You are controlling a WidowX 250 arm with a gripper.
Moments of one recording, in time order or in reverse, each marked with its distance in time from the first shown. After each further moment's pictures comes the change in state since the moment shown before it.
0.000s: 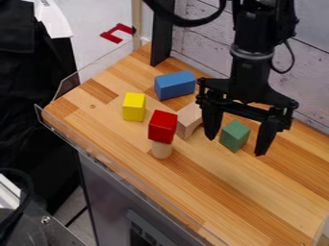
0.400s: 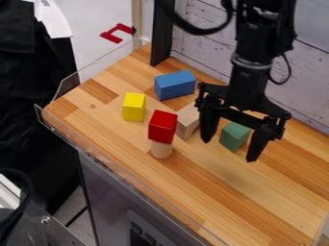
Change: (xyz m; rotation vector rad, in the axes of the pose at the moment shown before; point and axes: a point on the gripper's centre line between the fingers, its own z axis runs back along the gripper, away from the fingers) arm 0.010 0.008 -0.018 0.073 0.059 -0.082
